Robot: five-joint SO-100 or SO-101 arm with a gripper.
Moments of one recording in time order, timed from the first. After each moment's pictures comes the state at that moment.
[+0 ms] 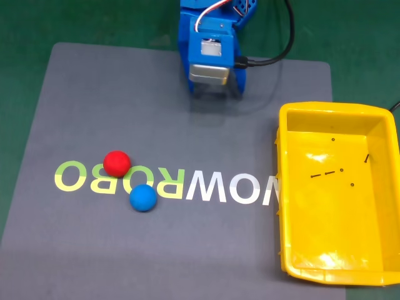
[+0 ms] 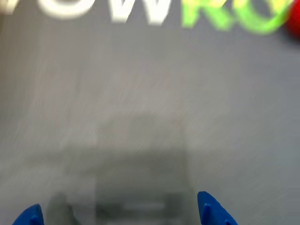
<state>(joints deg) 9.7 189.2 175.7 61.2 -96.3</state>
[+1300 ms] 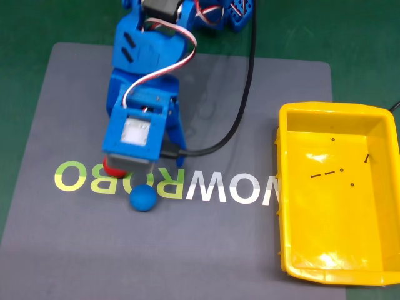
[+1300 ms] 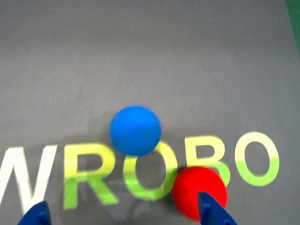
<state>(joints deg) 18.6 93.3 108.6 31.0 -101.6</state>
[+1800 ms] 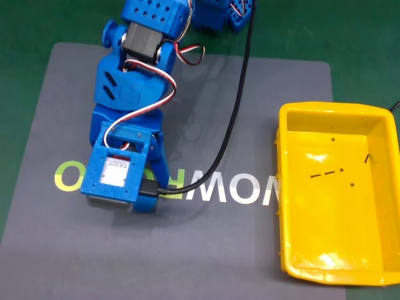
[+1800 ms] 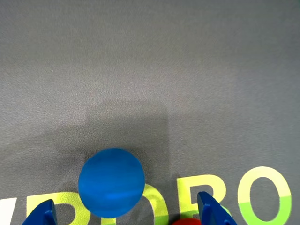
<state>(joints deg) 19.7 76.2 93.2 31.8 -101.6</state>
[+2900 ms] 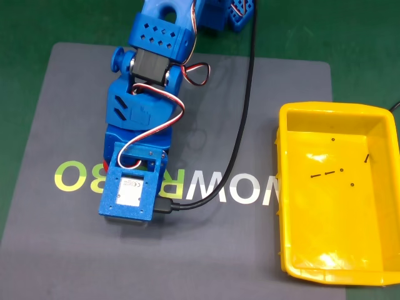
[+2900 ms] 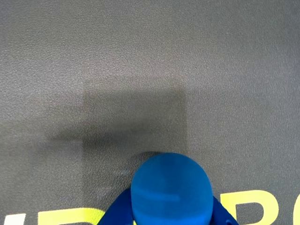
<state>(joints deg) 16.4 68.8 88.9 32.5 -100.3</state>
